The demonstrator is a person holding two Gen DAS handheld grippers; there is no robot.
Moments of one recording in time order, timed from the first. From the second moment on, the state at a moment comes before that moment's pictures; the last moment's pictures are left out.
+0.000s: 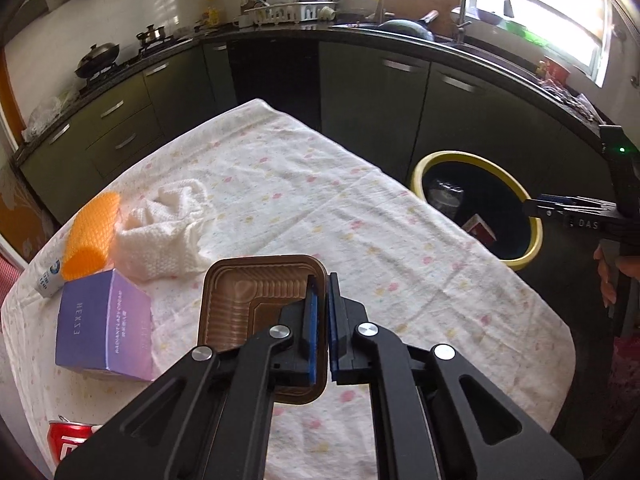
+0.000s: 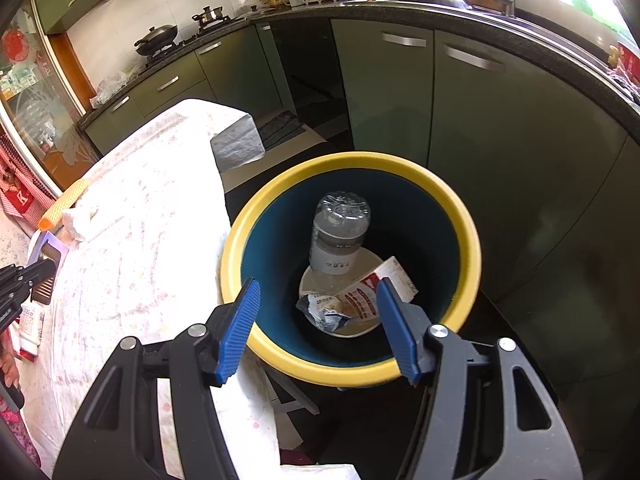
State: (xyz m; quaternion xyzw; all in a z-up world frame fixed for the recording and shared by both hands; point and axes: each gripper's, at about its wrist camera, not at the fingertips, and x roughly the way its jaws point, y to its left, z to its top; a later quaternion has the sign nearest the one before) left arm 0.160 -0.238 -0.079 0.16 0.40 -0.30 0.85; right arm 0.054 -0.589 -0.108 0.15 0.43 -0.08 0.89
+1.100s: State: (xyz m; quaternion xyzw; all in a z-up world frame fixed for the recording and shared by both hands) left arm 0.144 -0.442 -0.088 0.18 0.40 -0.43 0.79; right arm 0.014 -0.647 -0.112 0.17 0.41 -0.13 0.89
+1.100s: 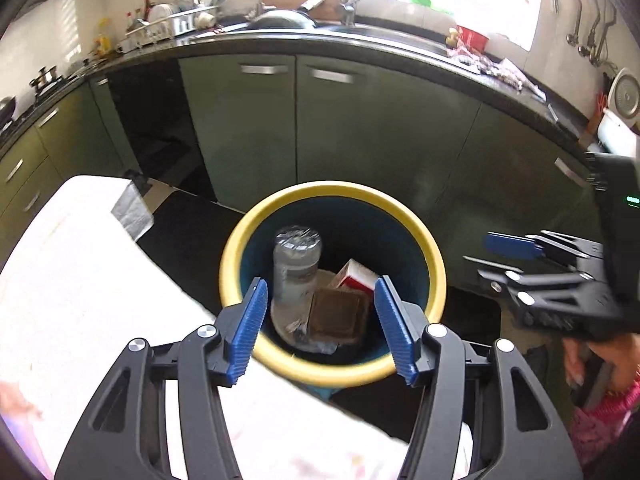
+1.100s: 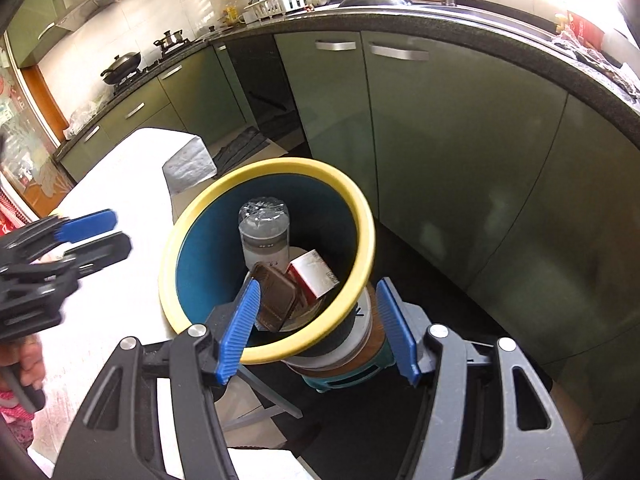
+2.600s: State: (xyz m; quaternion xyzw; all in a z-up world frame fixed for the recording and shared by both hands) left arm 0.055 0.010 -0.035 0.01 0.34 -0.14 0.93; right arm 0.210 -0.198 -0.069 -0.23 0.42 0.42 0.77
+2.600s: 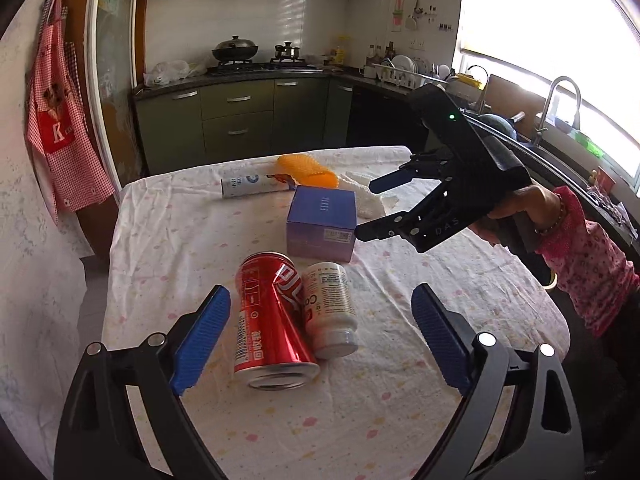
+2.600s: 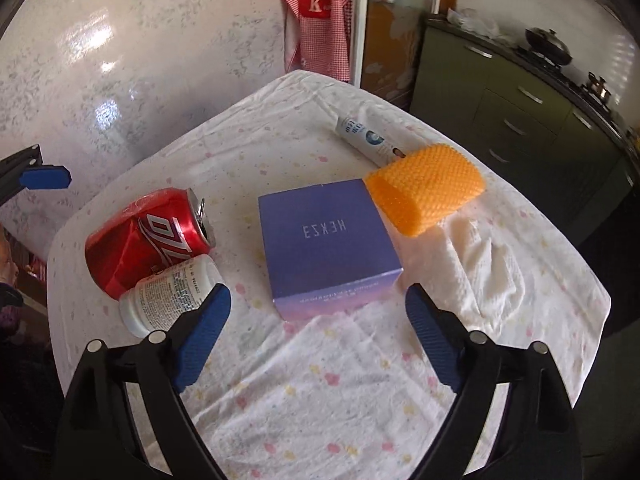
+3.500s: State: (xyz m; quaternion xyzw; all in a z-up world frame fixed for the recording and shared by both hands) left arm 0.048 0.037 -0.045 -0.01 0.35 -0.11 0.93; right arm 0.239 -0.155 -0.100 -0.29 0.47 0.42 0.72
